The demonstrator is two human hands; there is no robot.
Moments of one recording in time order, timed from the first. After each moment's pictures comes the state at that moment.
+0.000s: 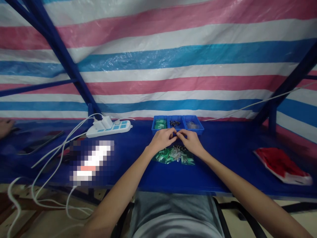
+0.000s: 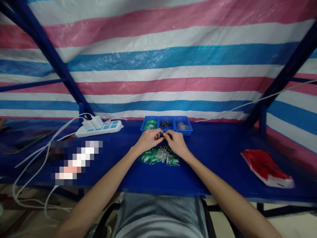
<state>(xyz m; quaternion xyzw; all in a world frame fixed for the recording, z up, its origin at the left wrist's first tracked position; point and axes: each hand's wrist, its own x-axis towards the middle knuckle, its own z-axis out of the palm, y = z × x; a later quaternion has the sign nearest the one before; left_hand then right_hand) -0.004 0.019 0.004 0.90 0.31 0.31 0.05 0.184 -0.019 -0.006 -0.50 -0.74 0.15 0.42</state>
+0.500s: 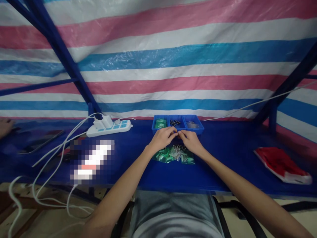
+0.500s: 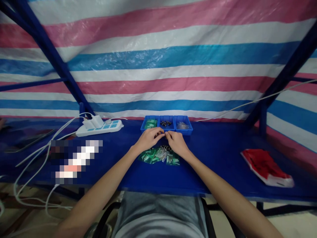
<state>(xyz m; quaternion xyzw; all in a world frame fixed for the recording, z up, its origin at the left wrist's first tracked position) -0.003 0.017 0.006 0.90 0.29 0.33 0.08 0.187 -0.012 -0.014 -0.52 -0.75 0.15 0.39</state>
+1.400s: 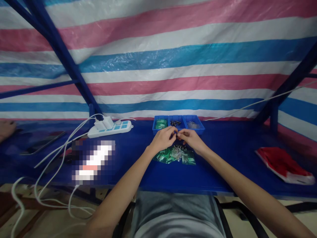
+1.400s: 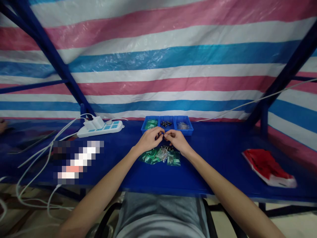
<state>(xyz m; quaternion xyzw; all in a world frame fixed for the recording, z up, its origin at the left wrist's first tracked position) -0.002 0.012 0.010 0.90 0.29 0.33 0.06 0.182 -0.018 -0.005 -0.46 -0.59 0.46 0.48</state>
